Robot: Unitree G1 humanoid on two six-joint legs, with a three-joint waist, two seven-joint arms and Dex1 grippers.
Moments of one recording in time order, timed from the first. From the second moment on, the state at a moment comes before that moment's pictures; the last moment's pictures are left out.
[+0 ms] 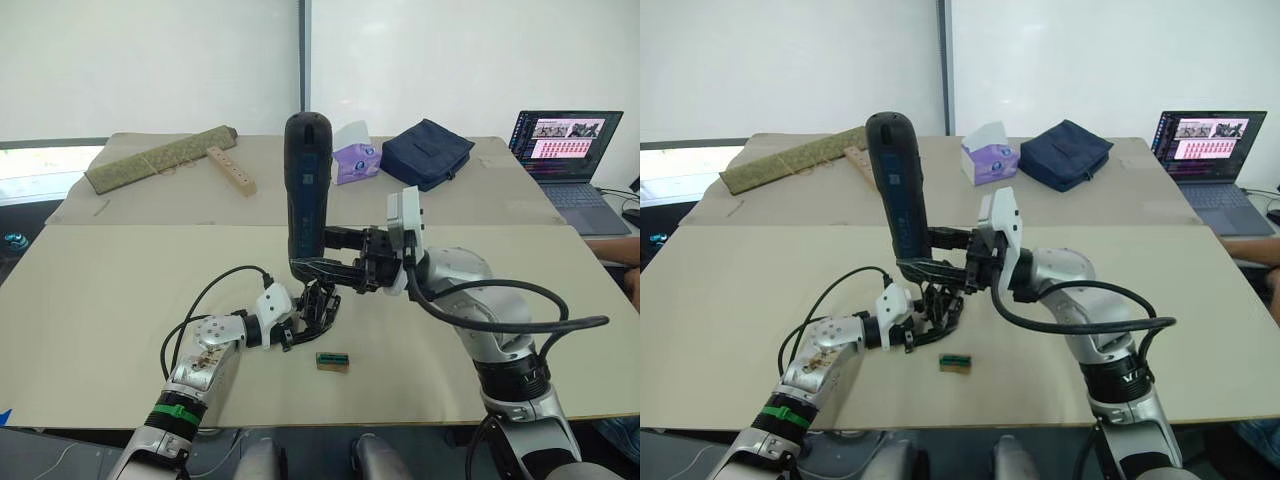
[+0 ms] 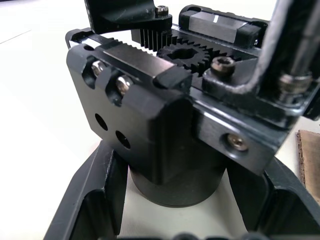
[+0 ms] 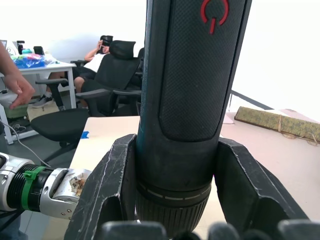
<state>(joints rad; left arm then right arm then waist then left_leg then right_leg) -0.31 0.36 -0.21 0.24 -0.15 -0.02 -0.96 -0.58 -0.34 0.15 -0.28 0.57 0.49 0.91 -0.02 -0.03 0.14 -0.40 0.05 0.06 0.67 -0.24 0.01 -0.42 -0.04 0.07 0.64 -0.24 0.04</state>
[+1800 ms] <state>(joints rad) -0.29 0.36 -0.20 0.25 -0.15 -0.05 -0.94 -0.70 -0.54 0.00 -0.38 0.95 0.65 1.06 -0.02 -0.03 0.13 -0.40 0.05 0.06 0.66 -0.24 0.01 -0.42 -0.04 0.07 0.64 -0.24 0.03</state>
